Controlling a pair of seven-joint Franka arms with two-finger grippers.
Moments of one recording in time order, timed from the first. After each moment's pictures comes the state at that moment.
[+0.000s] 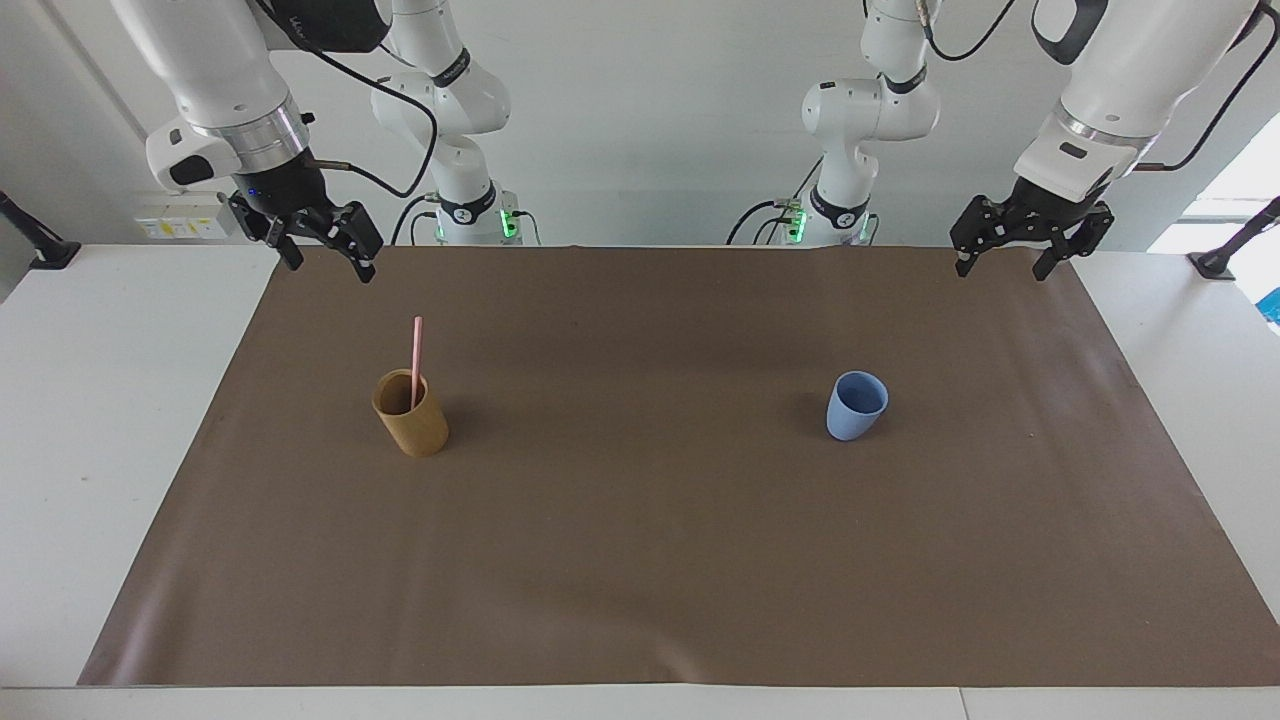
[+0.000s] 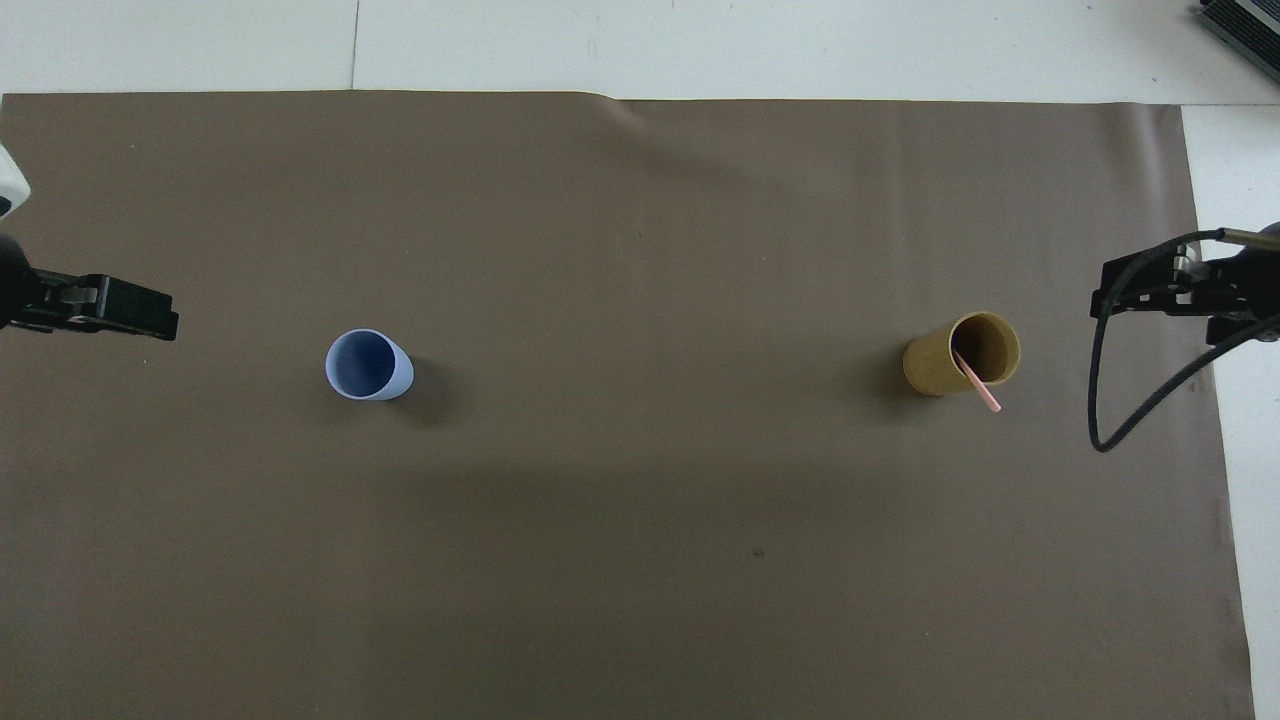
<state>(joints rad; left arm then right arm) -0.09 -0.01 -0.01 -1.54 0.00 1.55 0.02 0.01 0.01 -0.01 -1.53 0.01 1.56 0.24</state>
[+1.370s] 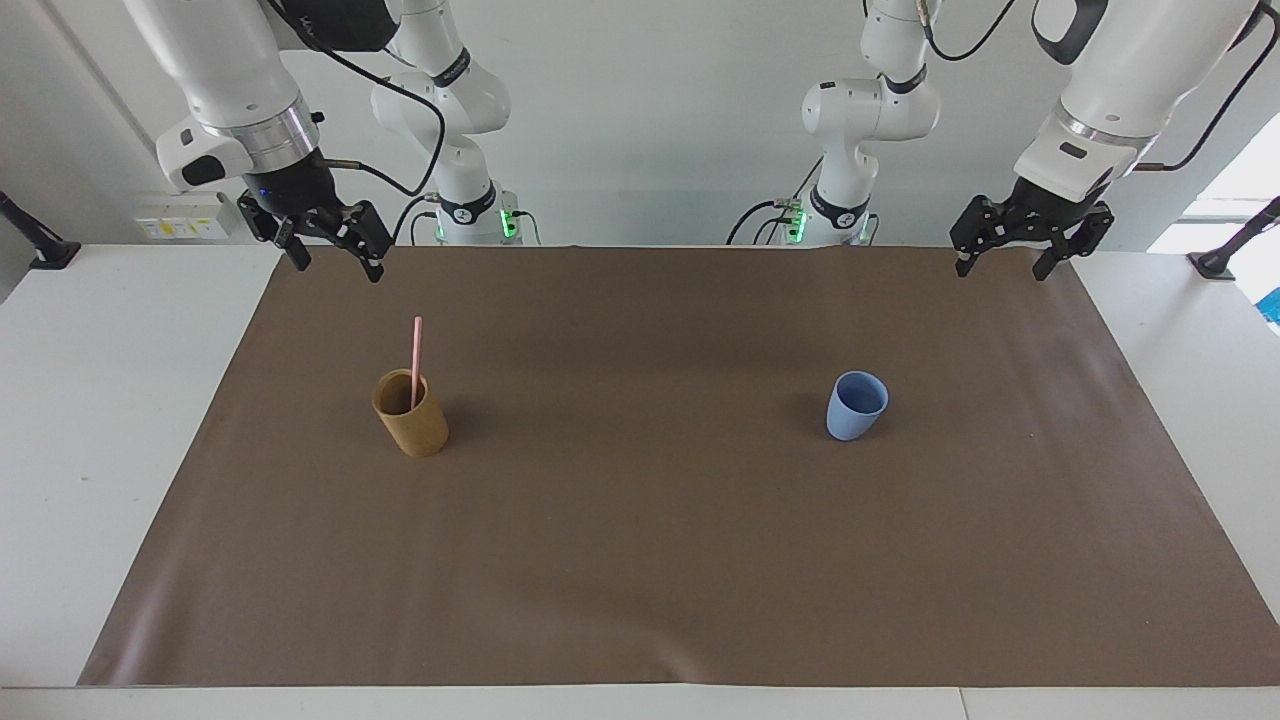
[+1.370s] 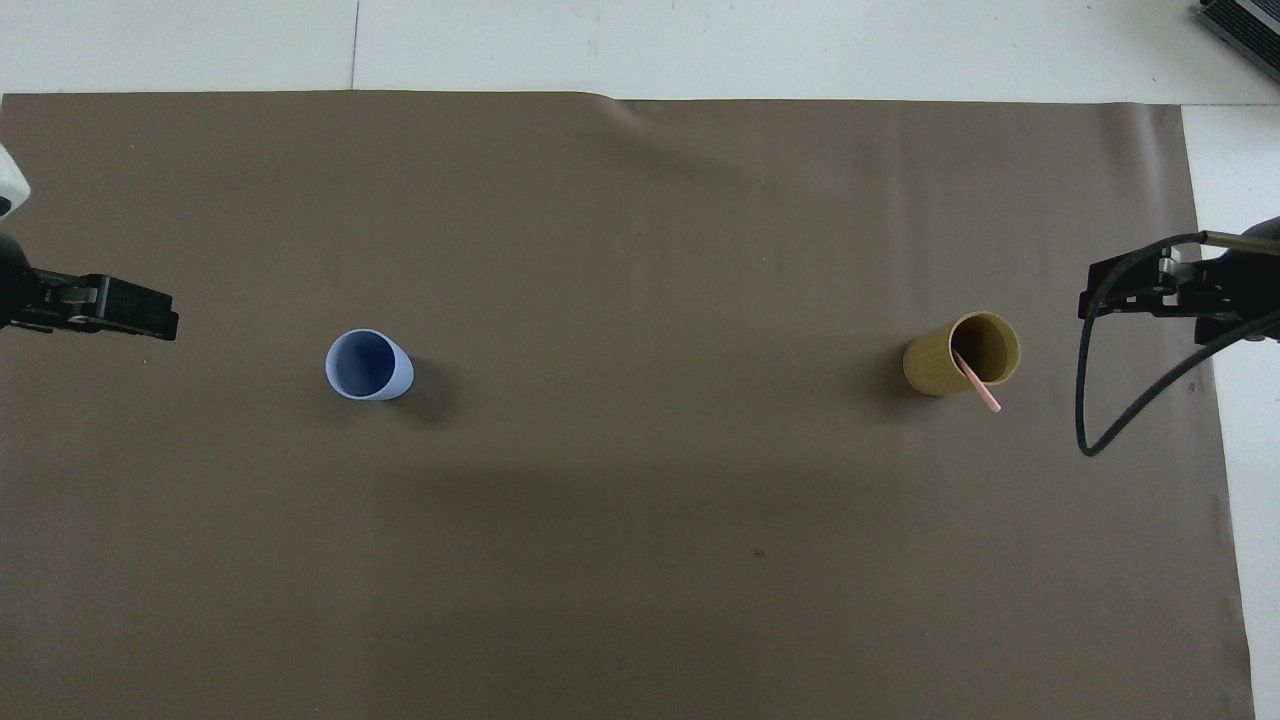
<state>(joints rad) -0.09 -0.01 -0.01 -1.54 0.00 1.55 0.02 0.02 0.01 0.00 -1.53 0.01 1.56 0.24</state>
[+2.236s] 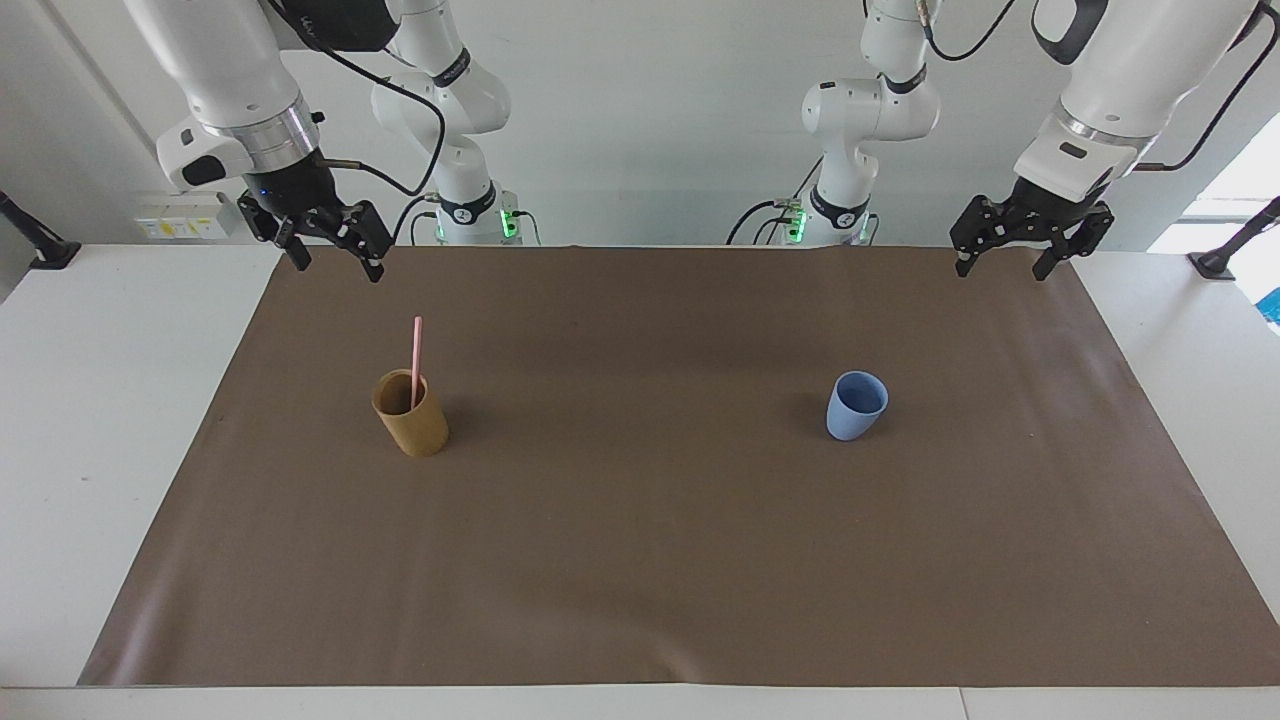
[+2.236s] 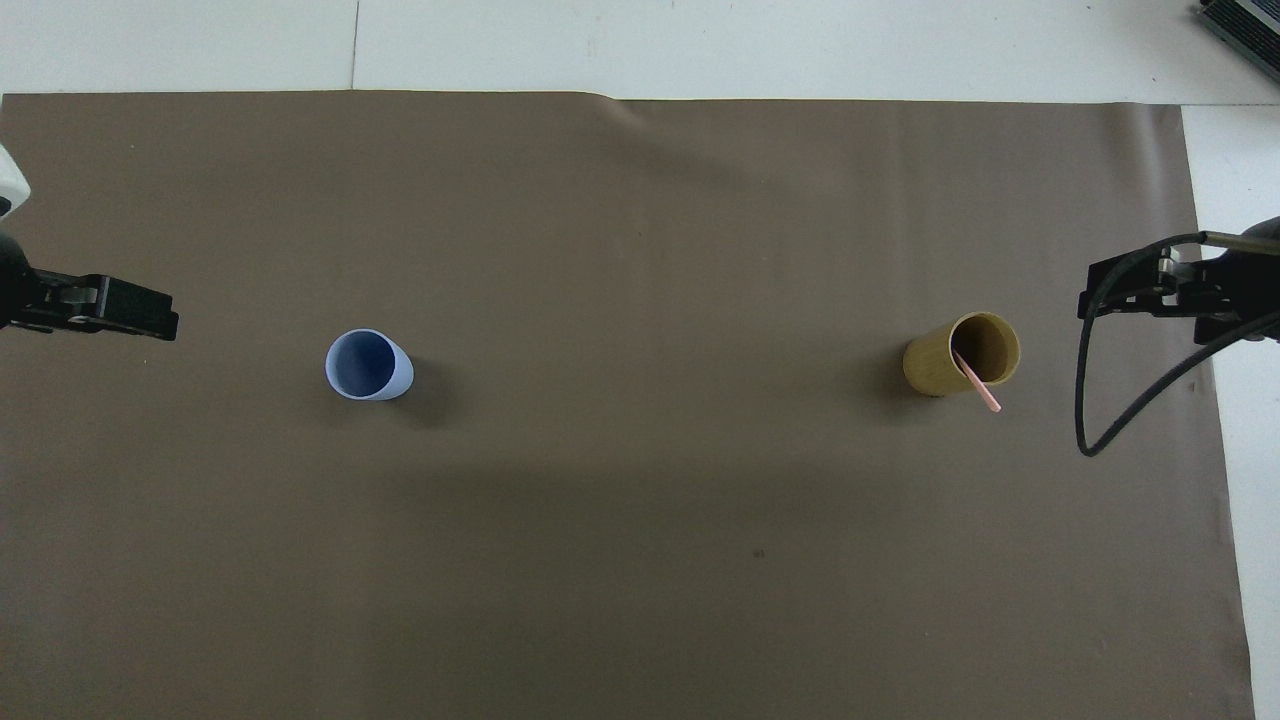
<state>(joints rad) -0.09 -0.01 -0.01 -1.54 0.00 1.55 0.02 0.02 0.01 0.00 -1.53 0.01 1.56 0.24</state>
